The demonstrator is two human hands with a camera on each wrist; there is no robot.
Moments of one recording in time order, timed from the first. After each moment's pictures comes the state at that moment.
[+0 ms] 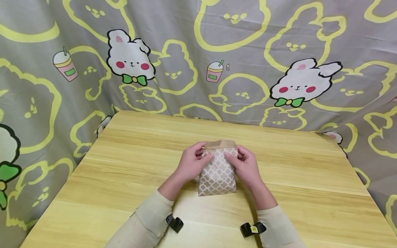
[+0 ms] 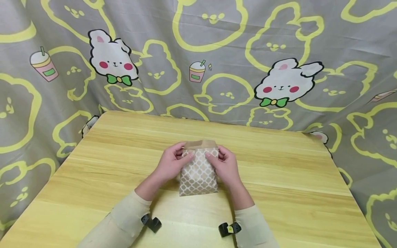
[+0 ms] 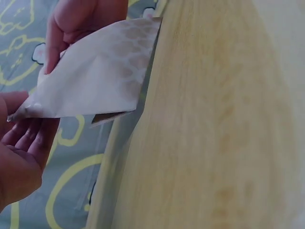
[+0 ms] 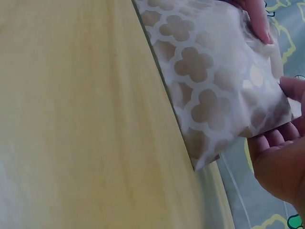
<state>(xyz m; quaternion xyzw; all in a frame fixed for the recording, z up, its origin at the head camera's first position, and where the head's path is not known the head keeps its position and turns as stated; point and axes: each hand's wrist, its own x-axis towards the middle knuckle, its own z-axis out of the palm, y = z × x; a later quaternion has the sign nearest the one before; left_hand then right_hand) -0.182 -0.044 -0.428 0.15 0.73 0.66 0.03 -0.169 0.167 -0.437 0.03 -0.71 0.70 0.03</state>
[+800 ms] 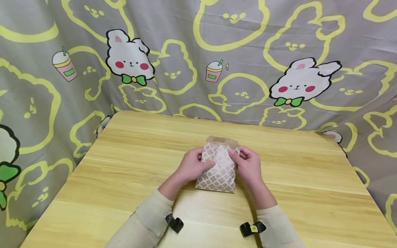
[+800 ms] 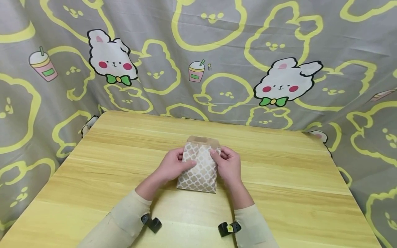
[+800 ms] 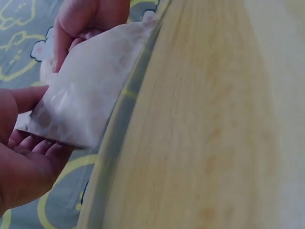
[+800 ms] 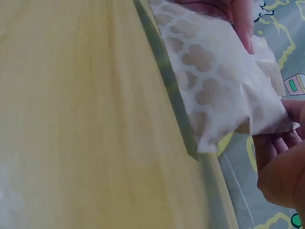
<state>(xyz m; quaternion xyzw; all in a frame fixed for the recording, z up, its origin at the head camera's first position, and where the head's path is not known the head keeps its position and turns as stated) -0.180 -0.041 -0.432 0.11 0.77 0.62 0.11 -0.172 0.164 -0.438 -0.04 -0.68 0.72 0.10</state>
